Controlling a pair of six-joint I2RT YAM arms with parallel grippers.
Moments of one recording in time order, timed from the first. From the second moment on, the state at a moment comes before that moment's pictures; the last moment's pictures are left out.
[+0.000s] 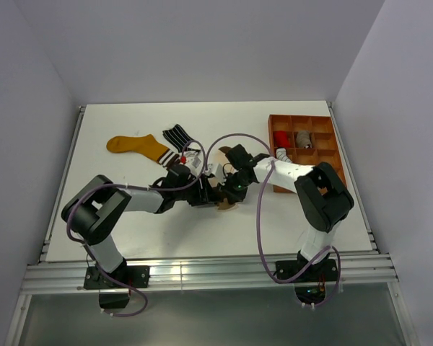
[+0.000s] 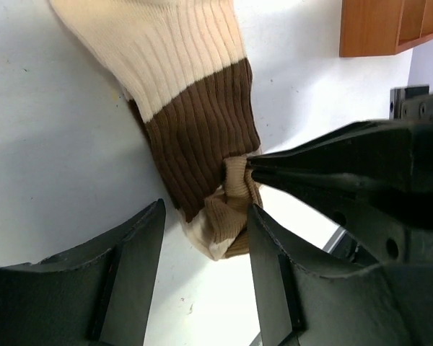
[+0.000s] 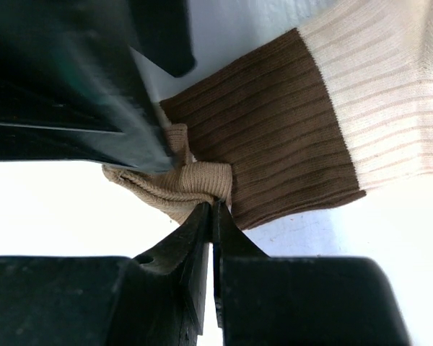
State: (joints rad) left arm -0.68 1.72 0.69 0.40 0.34 -0.85; right arm 0.60 1.77 1.07 -0.54 -0.39 -0.56
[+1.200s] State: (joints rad) left arm -0.76 1.73 0.64 0.59 0.25 -0.76; right arm 0.58 1.82 1.13 -0.61 -0.41 -0.53
